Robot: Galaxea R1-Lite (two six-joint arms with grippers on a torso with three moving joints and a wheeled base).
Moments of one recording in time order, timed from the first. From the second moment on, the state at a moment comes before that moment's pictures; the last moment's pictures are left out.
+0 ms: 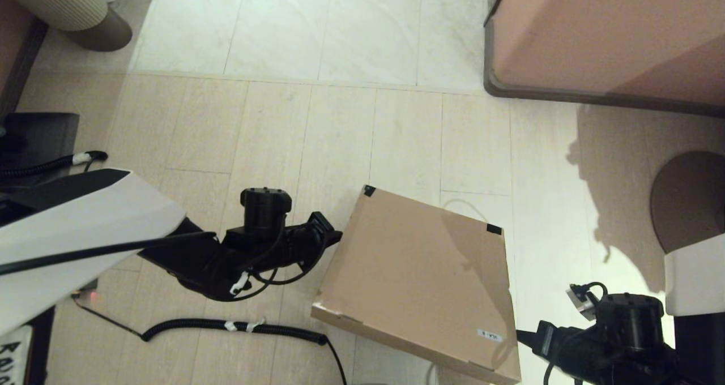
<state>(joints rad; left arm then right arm) -0.42 2.17 -1.05 -0.73 -0.29 -1.03 0.14 2.20 -0.05 -1.52 0.37 0.66</state>
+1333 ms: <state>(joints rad) -0.43 2.30 -1.11 -0.69 -0.05 -0.58 0.16 2.39 -0.18 -1.52 0.23 0.43</state>
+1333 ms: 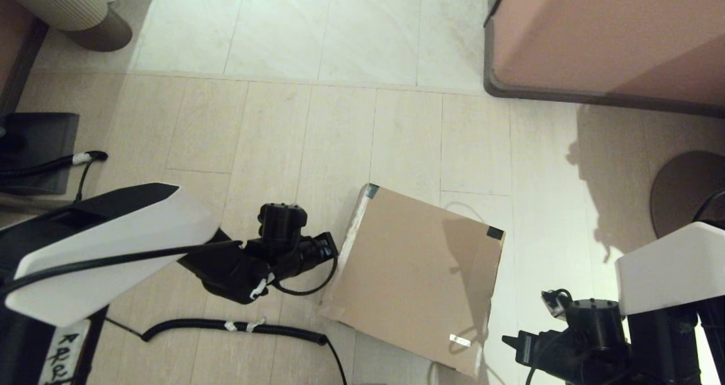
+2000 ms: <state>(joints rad) -0.45 2.33 -1.09 -0.68 -0.05 -0.59 0.27 2.45 -0.28 -1.52 0.17 0.46</state>
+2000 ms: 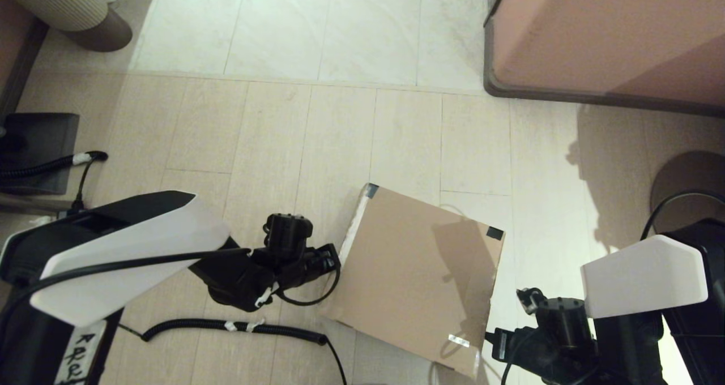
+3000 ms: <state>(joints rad) -0.48 2.23 -0.96 -0.68 -0.05 -0.72 0.31 2.36 -0.30 -1.51 0.17 0.68</state>
